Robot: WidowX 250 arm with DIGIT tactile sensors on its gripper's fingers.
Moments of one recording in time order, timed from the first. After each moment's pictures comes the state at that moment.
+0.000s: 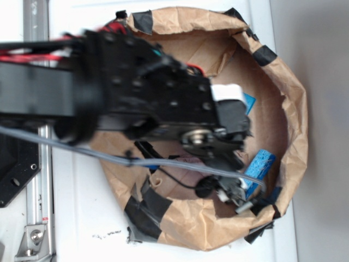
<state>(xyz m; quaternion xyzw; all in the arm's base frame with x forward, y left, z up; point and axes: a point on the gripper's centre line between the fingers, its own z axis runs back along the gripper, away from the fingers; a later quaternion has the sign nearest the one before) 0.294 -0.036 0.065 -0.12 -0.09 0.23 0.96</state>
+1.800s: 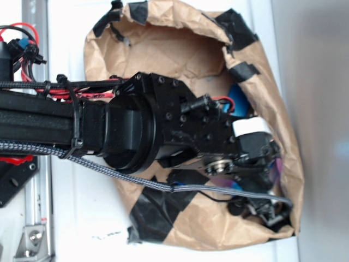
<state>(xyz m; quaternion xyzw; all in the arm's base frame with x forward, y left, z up) 0.323 -0.065 0.037 -0.13 -0.16 0.21 0.96</state>
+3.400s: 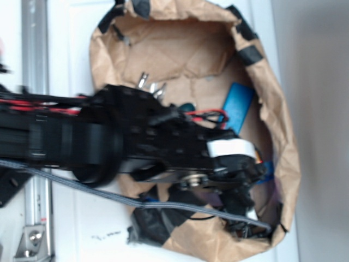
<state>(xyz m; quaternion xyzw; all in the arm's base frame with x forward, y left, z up) 0.319 -0.077 0.041 -0.13 -0.19 0.10 0.97</state>
